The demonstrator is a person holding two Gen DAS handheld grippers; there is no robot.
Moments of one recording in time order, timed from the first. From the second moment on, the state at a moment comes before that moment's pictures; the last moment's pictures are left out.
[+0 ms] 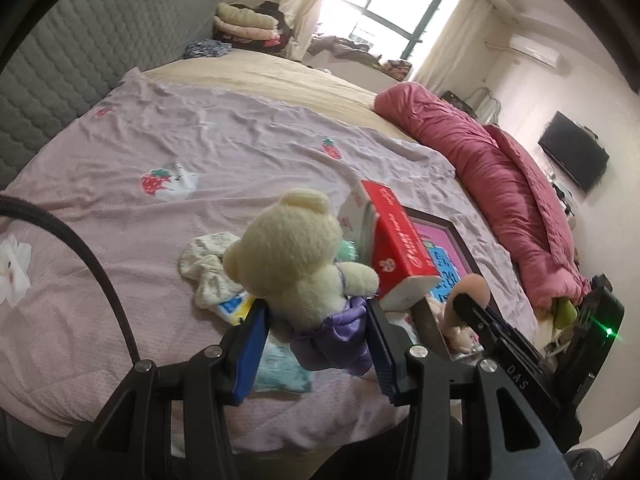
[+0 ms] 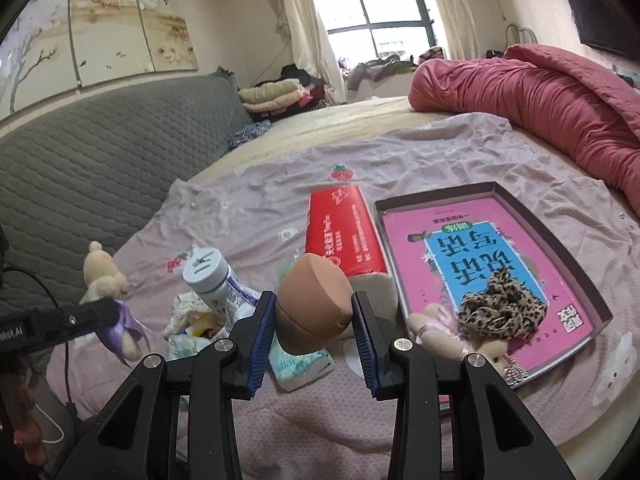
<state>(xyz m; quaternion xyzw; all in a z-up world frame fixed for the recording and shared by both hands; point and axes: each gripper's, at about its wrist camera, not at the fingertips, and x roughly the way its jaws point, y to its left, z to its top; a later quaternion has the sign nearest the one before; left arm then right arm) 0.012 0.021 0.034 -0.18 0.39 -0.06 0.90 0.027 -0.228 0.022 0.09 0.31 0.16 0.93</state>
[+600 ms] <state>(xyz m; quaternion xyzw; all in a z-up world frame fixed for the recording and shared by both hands) 0.020 -0.087 0.063 -0.12 0.39 -0.13 0.90 0.005 -0.305 0.055 0.13 0.24 0.08 0.96</state>
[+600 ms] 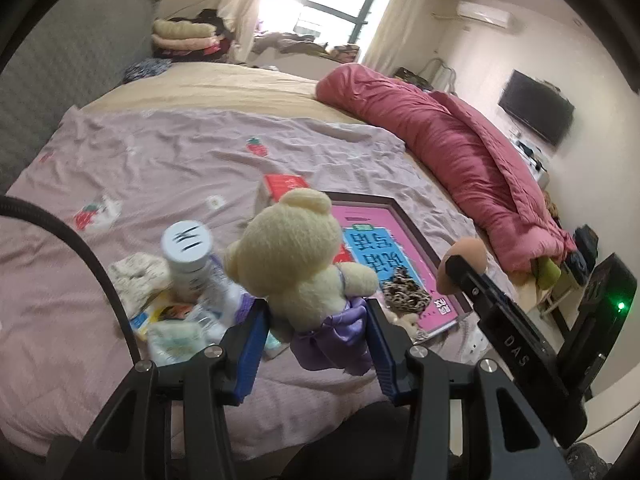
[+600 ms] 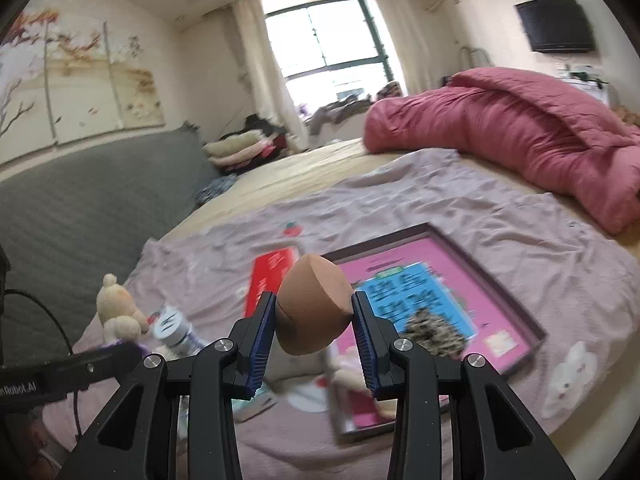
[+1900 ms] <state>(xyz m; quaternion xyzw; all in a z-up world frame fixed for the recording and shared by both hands) 0.106 -0.248 0.030 -0.04 0.42 -0.24 0.87 0.014 -0.416 0.049 0.19 0.20 -0.05 0.96</state>
